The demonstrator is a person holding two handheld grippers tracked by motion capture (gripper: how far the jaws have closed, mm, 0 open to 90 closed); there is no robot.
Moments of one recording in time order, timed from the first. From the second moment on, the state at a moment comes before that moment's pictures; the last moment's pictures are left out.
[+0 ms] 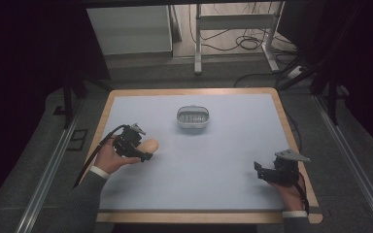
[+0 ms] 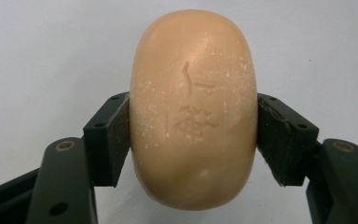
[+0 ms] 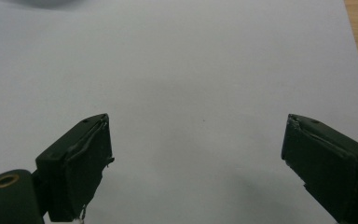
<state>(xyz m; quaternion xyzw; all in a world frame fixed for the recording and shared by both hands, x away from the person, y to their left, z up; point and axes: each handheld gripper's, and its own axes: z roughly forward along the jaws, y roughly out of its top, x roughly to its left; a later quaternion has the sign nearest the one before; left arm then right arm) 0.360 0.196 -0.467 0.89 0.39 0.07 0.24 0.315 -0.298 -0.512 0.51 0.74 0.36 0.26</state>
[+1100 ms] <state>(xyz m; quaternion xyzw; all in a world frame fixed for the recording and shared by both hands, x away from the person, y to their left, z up) 0.381 0.193 -0.459 0.89 0.39 0.08 0.24 0.316 -0.299 -0.514 0.51 0.74 0.36 0.26</state>
